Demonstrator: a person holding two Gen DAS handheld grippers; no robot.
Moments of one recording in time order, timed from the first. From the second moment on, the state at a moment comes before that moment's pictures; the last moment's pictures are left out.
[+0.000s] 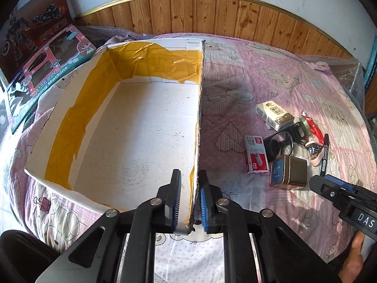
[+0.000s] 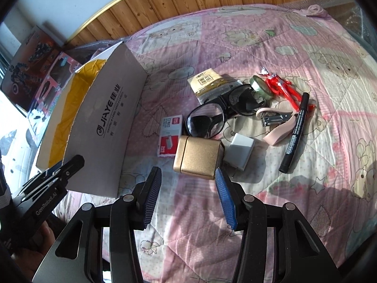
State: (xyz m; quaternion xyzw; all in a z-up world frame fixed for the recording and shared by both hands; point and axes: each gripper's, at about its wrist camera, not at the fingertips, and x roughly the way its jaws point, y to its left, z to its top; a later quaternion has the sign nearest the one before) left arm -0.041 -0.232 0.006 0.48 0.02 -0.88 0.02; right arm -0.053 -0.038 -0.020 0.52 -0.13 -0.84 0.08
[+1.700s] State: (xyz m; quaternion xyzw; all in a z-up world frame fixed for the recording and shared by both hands) left arm -0.116 -0.144 -0.067 0.53 -0.01 -0.85 -0.07; right arm -0.061 -0.016 -0.061 0.53 -0.16 -0.82 0.12
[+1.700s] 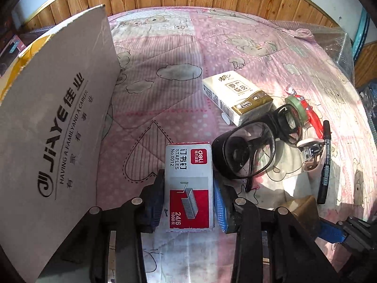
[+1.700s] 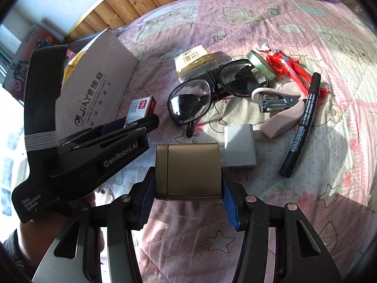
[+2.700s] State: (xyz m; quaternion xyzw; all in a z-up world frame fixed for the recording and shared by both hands) left arm -0.038 -0.177 0.041 0.44 0.05 -0.89 -0.09; right arm -0.017 -0.048 0.038 0.47 -0.08 -0.87 0.11
